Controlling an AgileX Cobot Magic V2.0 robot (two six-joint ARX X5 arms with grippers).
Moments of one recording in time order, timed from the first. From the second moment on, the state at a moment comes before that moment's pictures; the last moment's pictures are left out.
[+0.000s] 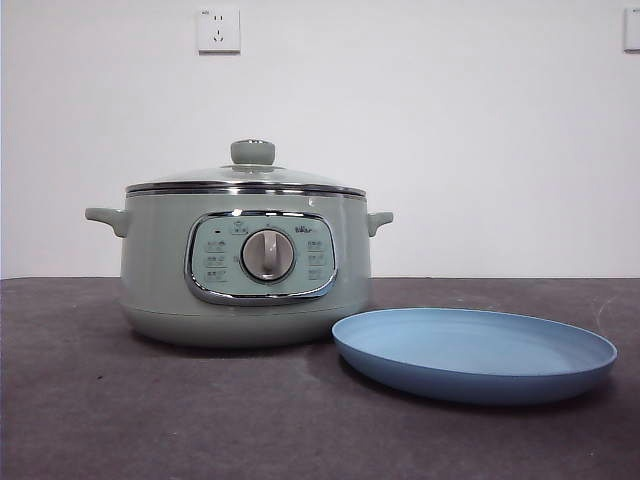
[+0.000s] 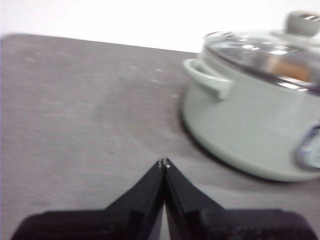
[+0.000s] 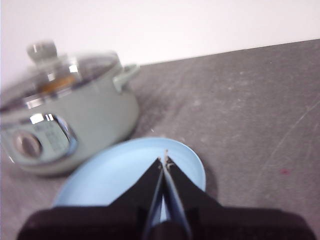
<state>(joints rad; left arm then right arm) -0.04 0.00 0.03 -0.20 0.10 -0.17 0.10 0.00 0.02 -0.11 -0.29 0.21</state>
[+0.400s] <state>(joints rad) -0.04 0.05 0.27 -0.31 0.23 -0.30 0.10 0.17 0.24 -0.13 -0.37 0.36</state>
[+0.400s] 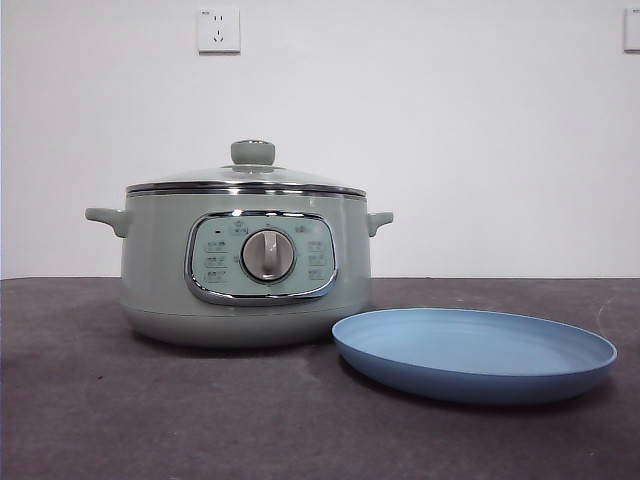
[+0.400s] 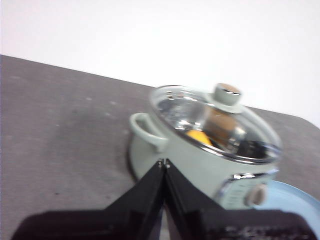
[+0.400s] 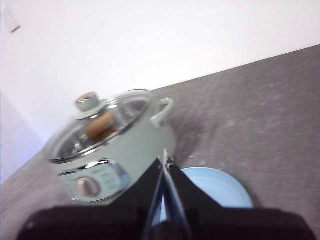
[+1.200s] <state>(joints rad) -0.04 0.57 0.85 -0.73 0.63 -0.10 0.10 0.88 1.09 -0.99 -0.73 -0.17</state>
